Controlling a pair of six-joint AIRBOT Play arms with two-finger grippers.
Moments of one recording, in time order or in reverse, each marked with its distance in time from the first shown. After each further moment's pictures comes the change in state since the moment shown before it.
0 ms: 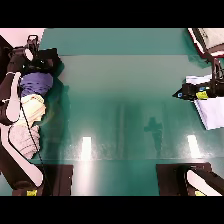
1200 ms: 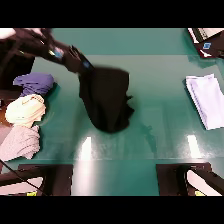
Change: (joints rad) left arm -0.367 0.623 -0.333 -0.718 -0.460 0.496; right arm 0.000 0.001 0.502 0.136 0.021 -0.001
